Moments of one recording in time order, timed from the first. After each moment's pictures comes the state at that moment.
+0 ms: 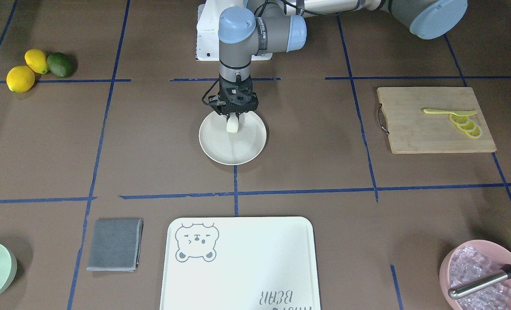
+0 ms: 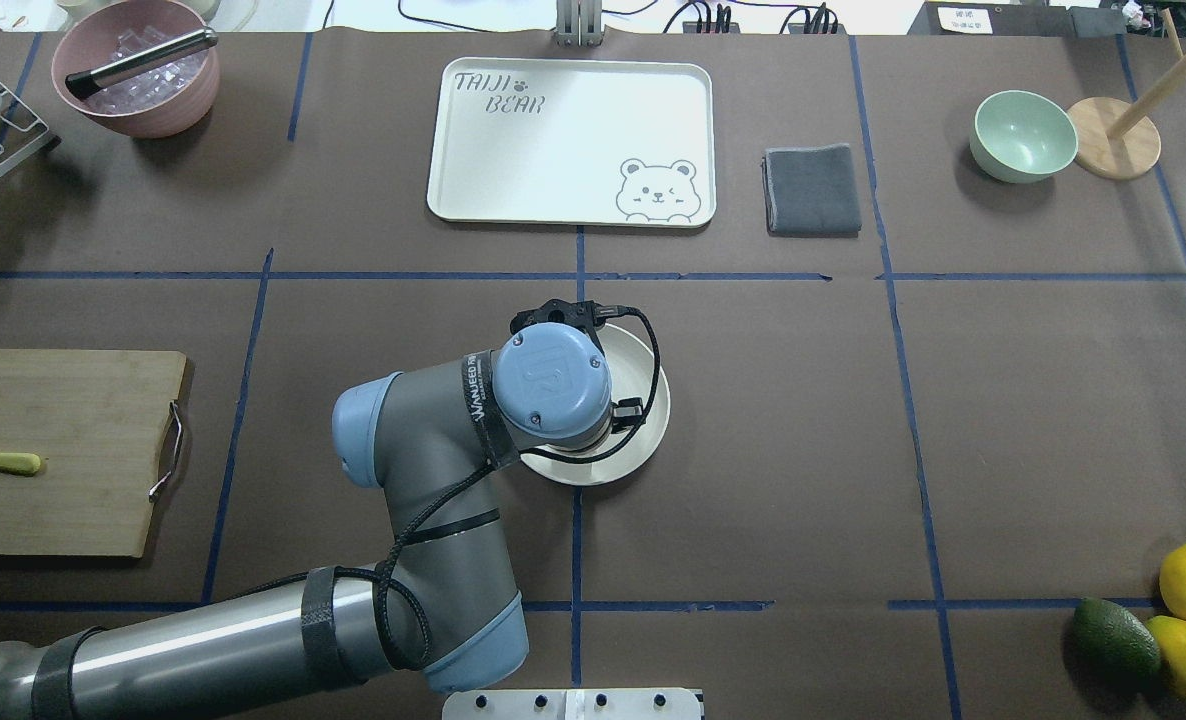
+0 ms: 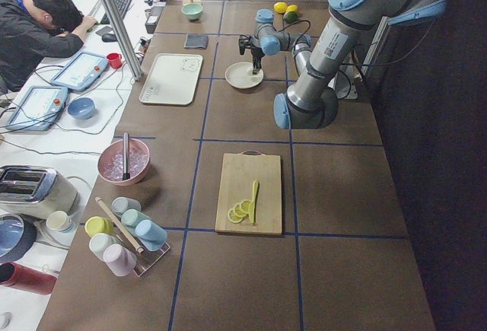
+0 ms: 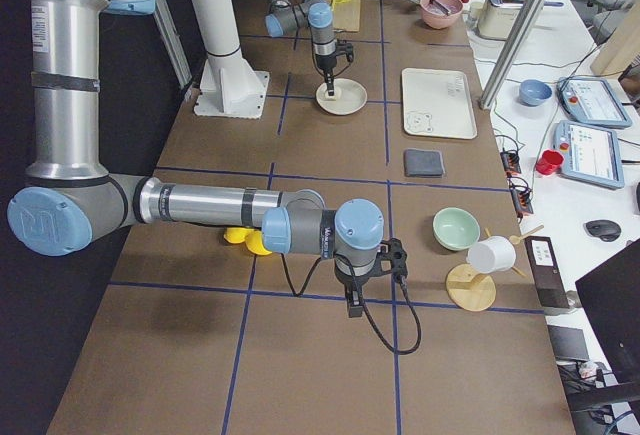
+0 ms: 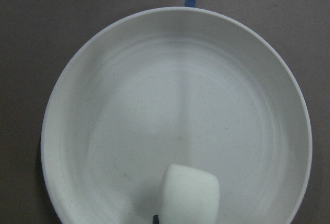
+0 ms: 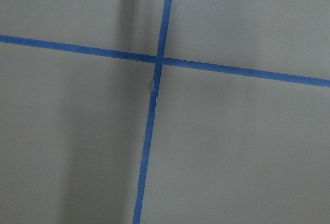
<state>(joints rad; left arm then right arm) -0.37 -2.40 -1.52 -1.67 -1.69 -1.48 1.60 -1.64 1.63 -1.54 2.34 -0.14</state>
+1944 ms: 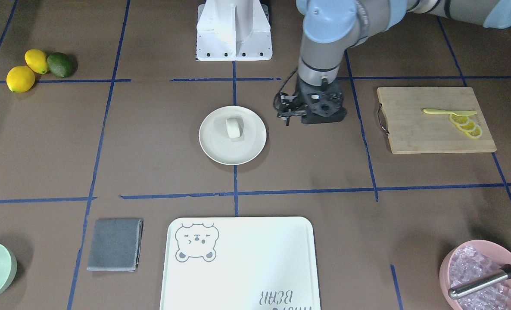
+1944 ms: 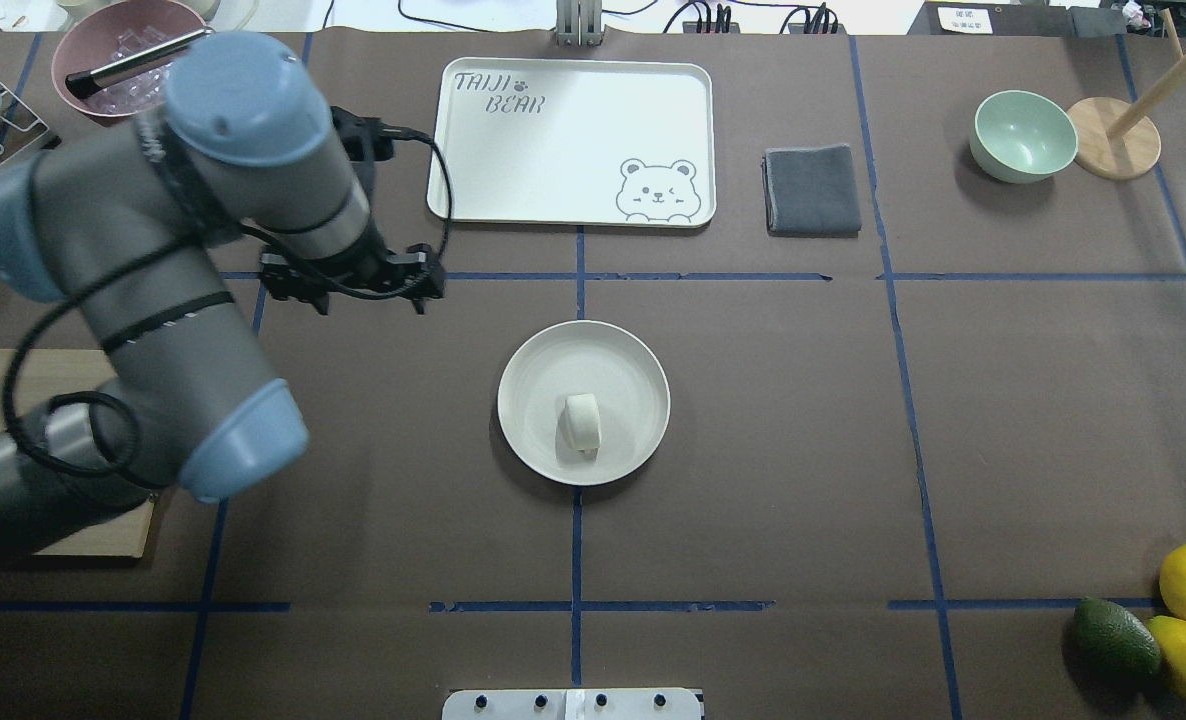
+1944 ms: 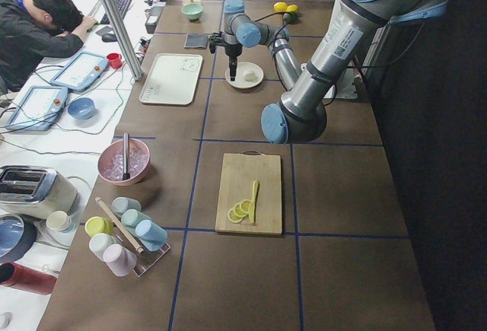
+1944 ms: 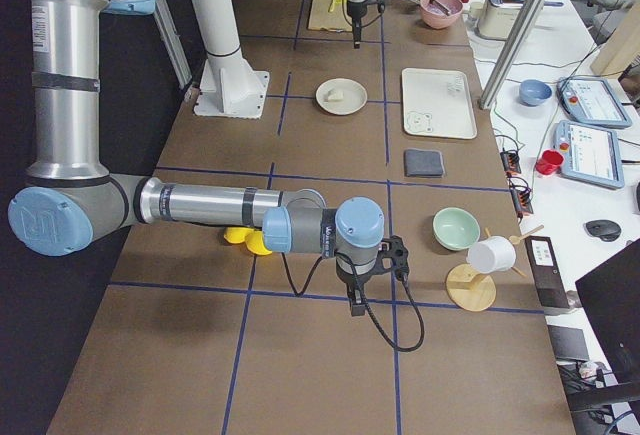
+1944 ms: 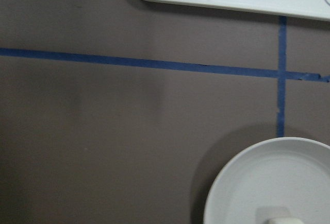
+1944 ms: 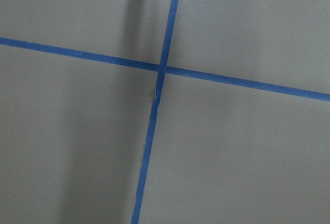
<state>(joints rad) -0.76 -2.16 -1.89 -1.31 -2.02 -0.99 1.60 -1.64 1.62 -1.50 2.34 -0.15</state>
